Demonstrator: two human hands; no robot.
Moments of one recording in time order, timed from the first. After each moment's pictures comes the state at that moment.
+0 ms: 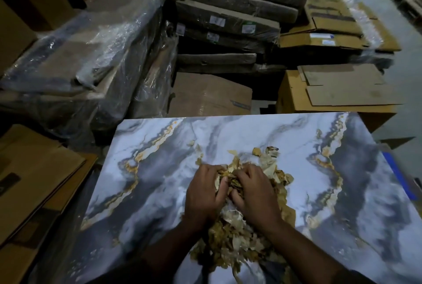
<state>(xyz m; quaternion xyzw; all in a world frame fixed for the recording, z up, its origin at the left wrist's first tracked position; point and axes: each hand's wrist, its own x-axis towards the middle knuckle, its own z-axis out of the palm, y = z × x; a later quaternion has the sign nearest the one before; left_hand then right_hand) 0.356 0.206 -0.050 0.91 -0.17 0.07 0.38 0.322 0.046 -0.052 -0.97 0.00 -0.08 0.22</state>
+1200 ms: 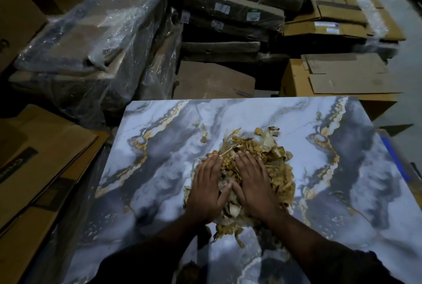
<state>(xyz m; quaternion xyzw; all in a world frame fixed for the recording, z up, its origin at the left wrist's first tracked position) 0.302 0.234 -0.104 0.92 -0.24 0.03 0.31 0.275 0.054 -0.094 -0.99 -0.05 0.00 0.16</state>
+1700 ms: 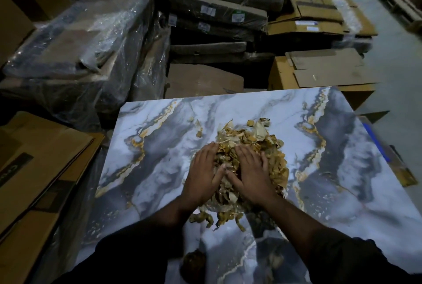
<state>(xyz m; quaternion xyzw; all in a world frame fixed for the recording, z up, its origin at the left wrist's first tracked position) 0.319 0.243 -0.081 0.90 -0.26 0.00 0.34 0.263 0.066 -0.074 -0.98 0.04 0.00 0.20</state>
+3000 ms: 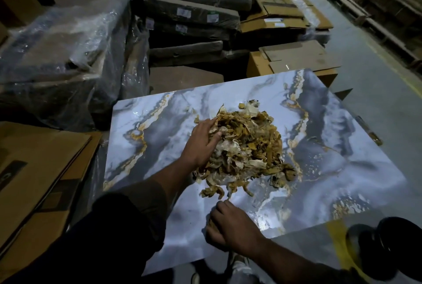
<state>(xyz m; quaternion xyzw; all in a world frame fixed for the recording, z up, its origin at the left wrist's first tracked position) 0.351 0.269 -0.061 0.87 -0.31 -0.08 0.36 0.120 0.210 -0.108 -0.96 -0.08 -0.02 0.26</state>
